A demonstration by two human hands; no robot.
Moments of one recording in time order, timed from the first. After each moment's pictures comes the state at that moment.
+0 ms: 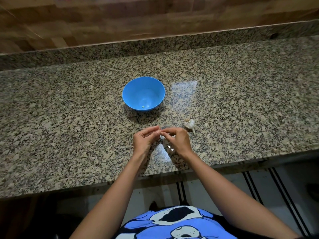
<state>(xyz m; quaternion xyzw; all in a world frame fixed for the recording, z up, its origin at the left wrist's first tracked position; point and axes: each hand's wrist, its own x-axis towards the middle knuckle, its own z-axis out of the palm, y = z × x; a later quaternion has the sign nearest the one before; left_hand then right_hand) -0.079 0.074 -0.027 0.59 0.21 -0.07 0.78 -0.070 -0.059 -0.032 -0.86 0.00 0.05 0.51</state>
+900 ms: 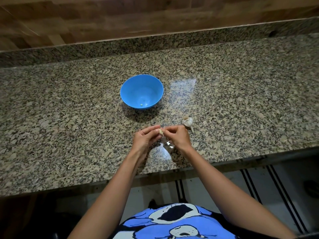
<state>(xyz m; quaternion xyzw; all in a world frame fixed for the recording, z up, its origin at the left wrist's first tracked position) -0.079 0.075 -0.019 0.52 0.22 -0.14 0.81 -0.068 -0.062 -0.033 -0.80 0.08 0.11 0.58</state>
